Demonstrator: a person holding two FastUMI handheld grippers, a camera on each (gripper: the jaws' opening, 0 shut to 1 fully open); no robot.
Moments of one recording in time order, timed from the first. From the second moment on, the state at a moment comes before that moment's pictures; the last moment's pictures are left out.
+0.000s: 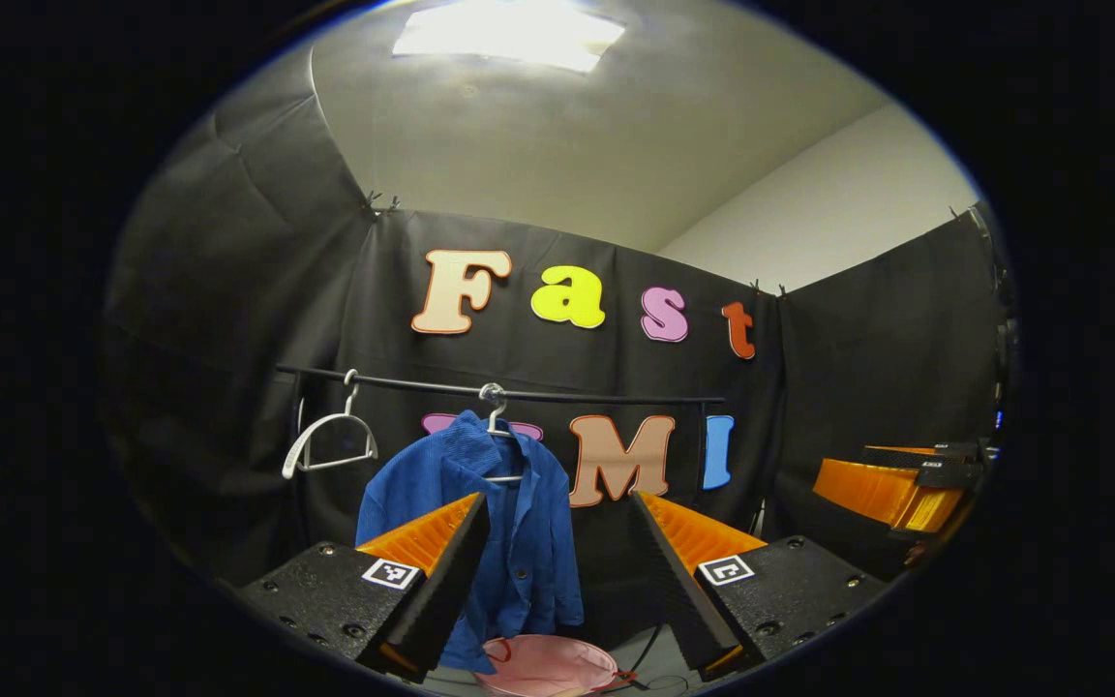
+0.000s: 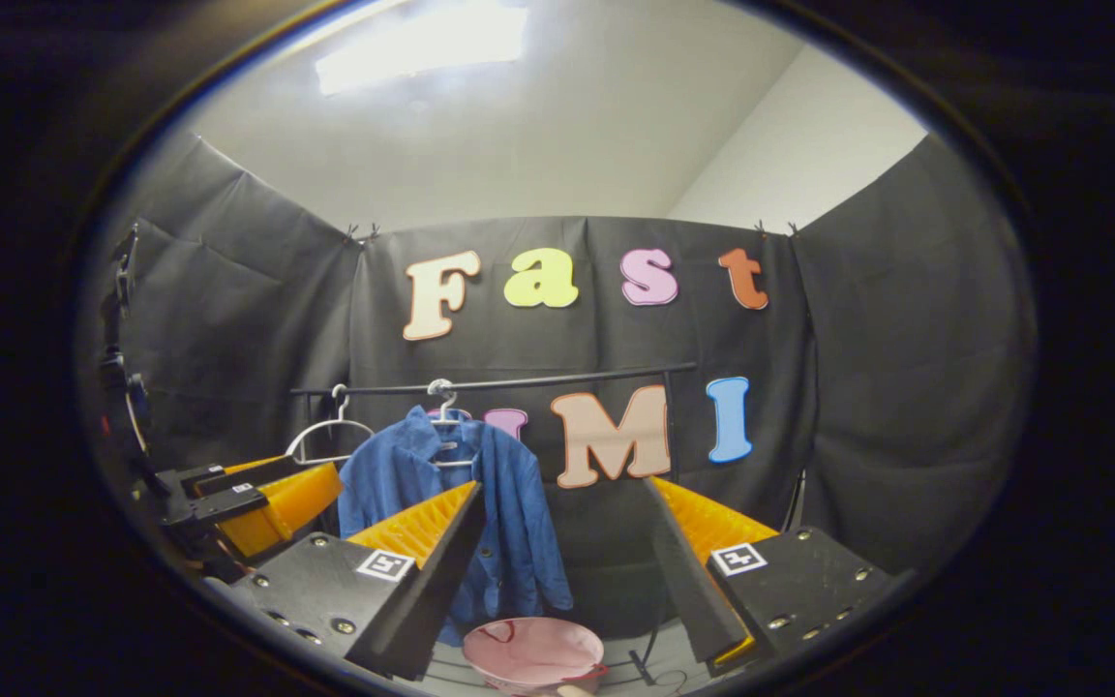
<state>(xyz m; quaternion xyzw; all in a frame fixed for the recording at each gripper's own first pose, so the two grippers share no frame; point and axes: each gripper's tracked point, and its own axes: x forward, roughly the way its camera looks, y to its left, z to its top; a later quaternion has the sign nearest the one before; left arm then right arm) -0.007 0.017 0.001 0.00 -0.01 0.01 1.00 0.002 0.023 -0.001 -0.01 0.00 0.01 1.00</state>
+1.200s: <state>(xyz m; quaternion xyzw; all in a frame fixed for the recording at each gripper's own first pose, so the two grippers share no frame) -0.009 0.100 -0.017 0.00 0.02 0.00 1.00 0.031 0.124 -0.041 0.02 0.03 0.03 1.00</state>
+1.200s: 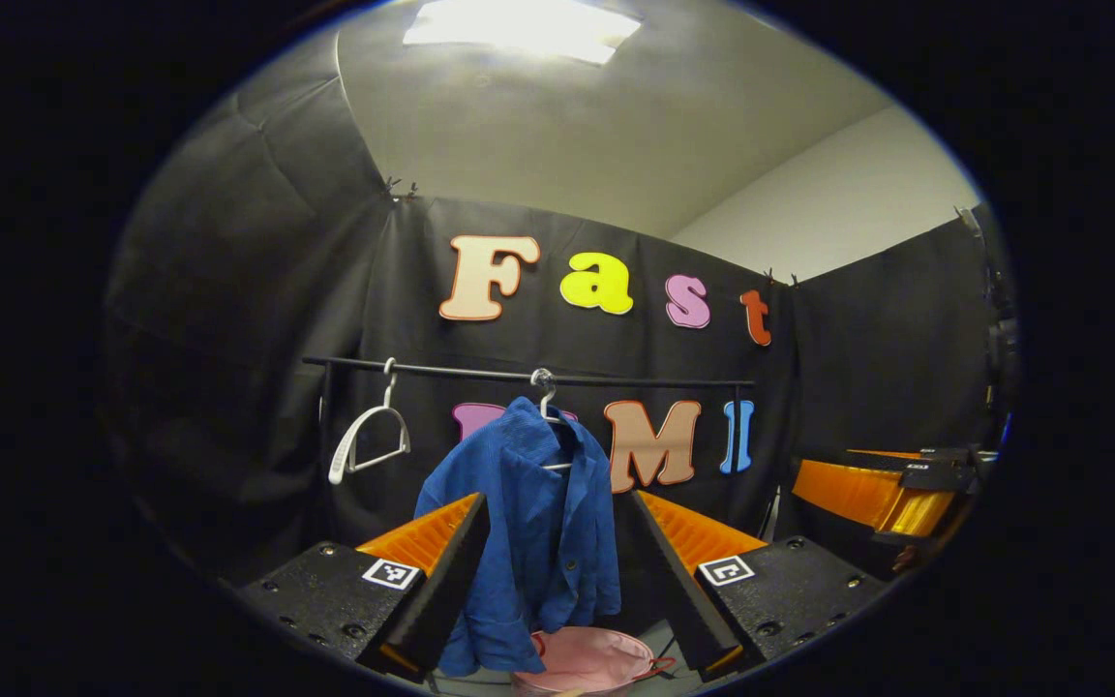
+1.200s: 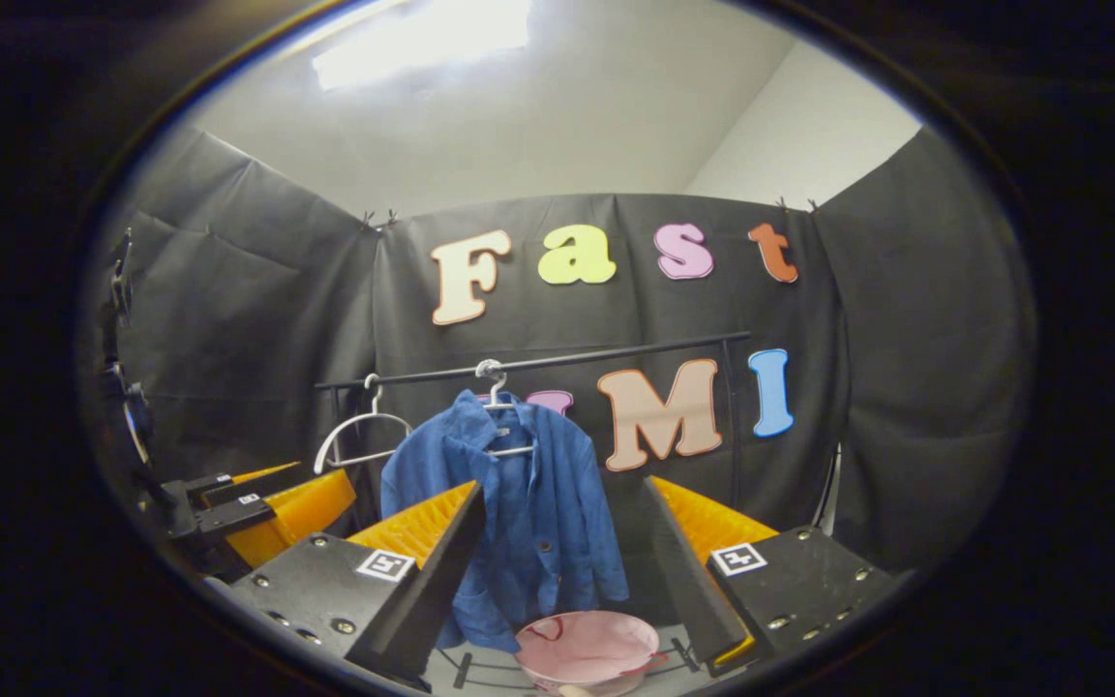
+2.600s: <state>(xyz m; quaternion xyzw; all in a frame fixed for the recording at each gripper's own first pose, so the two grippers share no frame) 0.250 0.157 -0.167 0.08 0.07 0.14 0.98 0.390 0.191 -0.194 0.07 0.13 0.23 0.96</state>
